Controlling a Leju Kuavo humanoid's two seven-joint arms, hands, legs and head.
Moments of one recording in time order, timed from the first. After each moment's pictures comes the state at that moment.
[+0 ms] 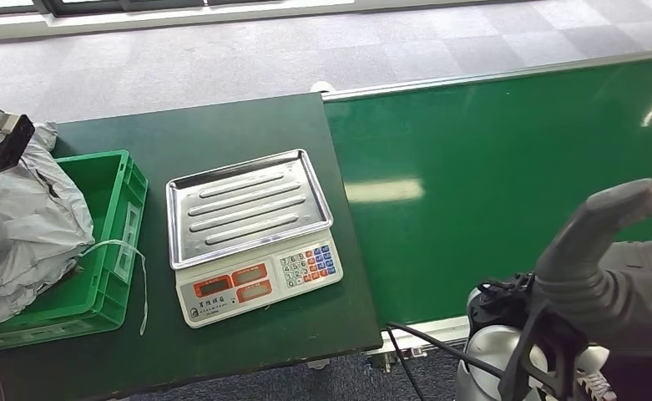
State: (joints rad) left arm -0.93 0.51 -0.22 -0.42 -1.50 0.65 0.63; right arm -0.23 0.34 0.17 -2.08 0.70 -0.70 -0.70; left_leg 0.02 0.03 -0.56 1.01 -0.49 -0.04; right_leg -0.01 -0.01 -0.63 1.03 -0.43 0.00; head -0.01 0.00
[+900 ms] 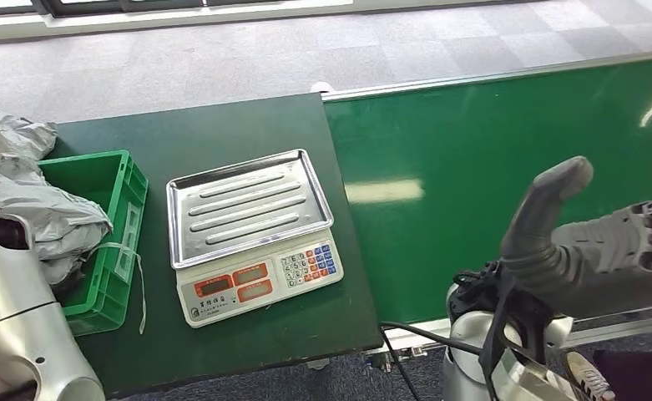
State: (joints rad) left arm -0.63 -0.04 0.34 -1.47 -0.19 0.60 -0.70; right arm -0.23 0.34 0.20 -1.97 0.57 -0.70 -0.70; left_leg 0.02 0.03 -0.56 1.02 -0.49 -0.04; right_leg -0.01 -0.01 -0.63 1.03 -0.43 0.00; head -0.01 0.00
